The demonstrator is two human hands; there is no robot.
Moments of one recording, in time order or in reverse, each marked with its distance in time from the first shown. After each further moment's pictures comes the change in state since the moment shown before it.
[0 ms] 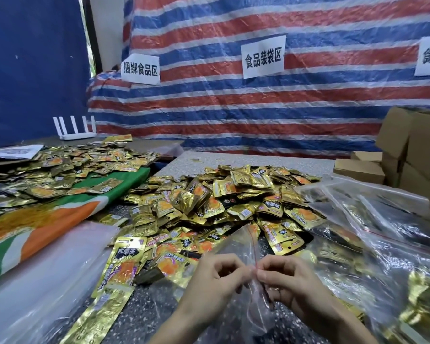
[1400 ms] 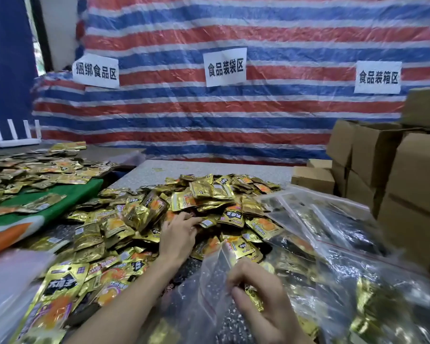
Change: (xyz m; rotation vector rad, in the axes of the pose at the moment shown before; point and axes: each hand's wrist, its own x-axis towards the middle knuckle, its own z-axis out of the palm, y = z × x) left_hand 0.189 -0.098 -0.008 0.984 0.310 0.139; right_hand -0.006 -0.005 -0.010 -0.767 0.241 -0.730
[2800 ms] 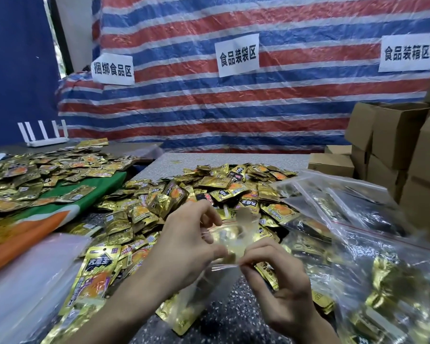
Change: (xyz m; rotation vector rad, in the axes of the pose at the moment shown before) left_hand -0.109 0.096 -0.196 -0.392 -0.190 -0.036; right_hand -0.004 -0.009 0.014 0.027 0.195 -0.239
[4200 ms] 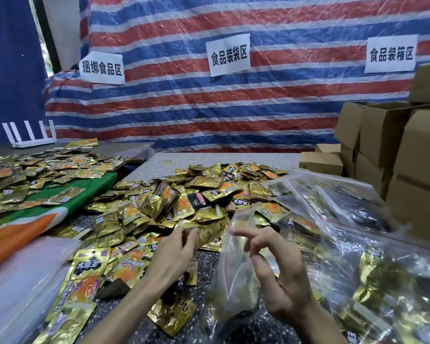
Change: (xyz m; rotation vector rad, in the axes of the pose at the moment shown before) left_hand 0.045 -0.133 0.081 -0.033 0.013 -0.153; right_hand 0.006 0.000 -0.017 -0.159 -0.029 0.075
